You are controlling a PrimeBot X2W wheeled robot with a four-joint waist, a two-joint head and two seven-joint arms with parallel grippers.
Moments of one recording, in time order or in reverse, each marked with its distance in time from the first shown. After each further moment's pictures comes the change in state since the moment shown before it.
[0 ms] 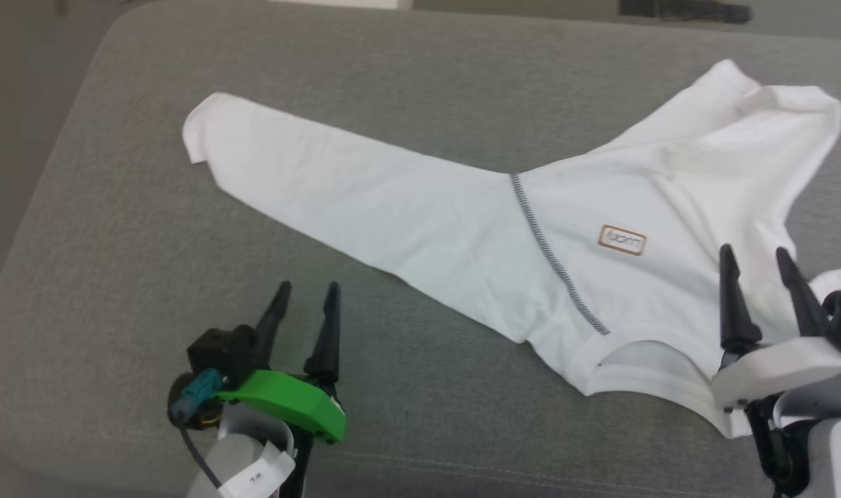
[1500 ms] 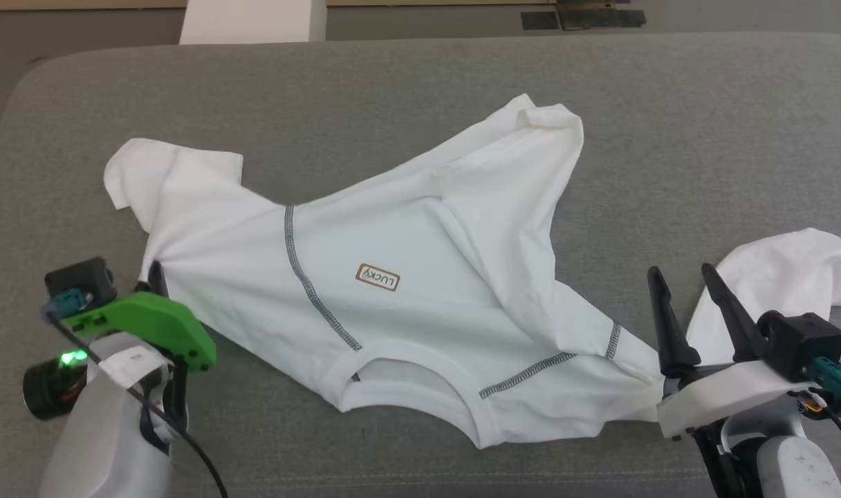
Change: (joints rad) left arm -0.187 0.225 0.061 0.152 -0.160 0.308 0.277; right arm 0.069 -0.001 0.169 -0.038 0.060 0.000 -0.029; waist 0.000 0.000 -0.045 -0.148
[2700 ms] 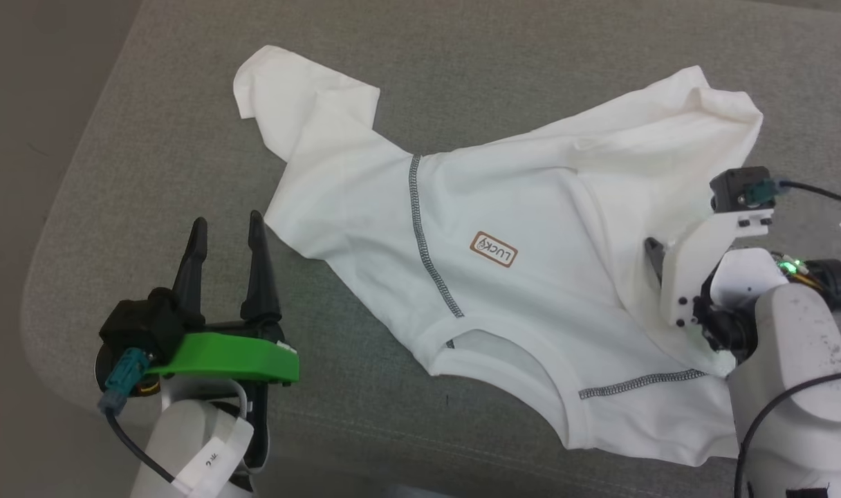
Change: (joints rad) left arm 0.162 -0.201 0.016 -0.347 0.146 -0.171 -0.295; right arm -0.447 0.001 -0.108 0.424 -0.205 0.000 0.631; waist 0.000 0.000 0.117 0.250
